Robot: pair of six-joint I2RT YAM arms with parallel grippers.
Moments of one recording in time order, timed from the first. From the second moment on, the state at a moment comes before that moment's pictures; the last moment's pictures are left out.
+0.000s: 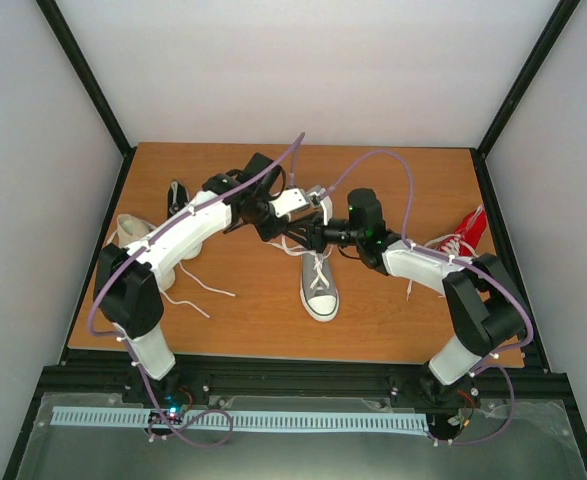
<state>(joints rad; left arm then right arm) -0.60 1.73 1.55 -0.89 0.15 0.45 0.55 1.61 0.90 0.40 -0.81 0.29</state>
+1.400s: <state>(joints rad) -0.60 2.03 1.72 -0.93 0.30 0.57 0.32 1.66 0.85 0.31 -0.48 0.47</state>
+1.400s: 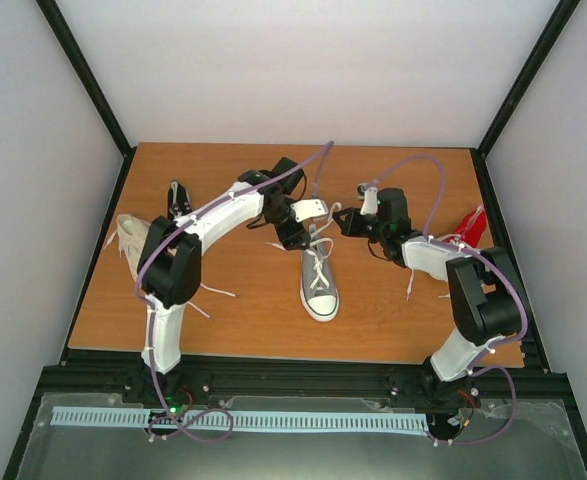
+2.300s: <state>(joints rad) -0.70 2.12 1.76 -0.79 0.15 0.58 0.30 1.66 0.85 0.22 -0.46 0.43</state>
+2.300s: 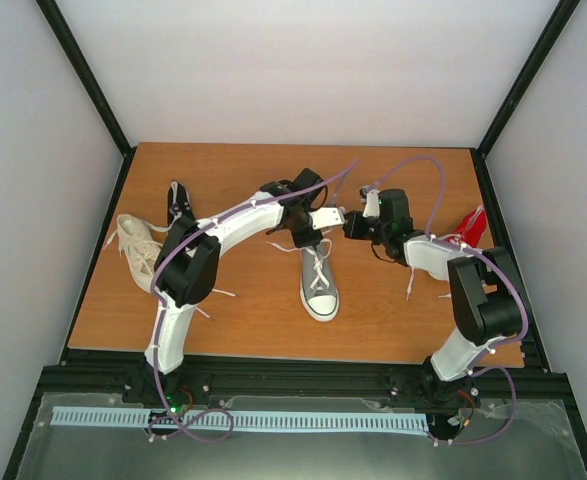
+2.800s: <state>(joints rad) -0.70 2.13 1.73 -0.76 0.15 0.65 0.29 1.66 0.85 0.21 -0.49 0.43</state>
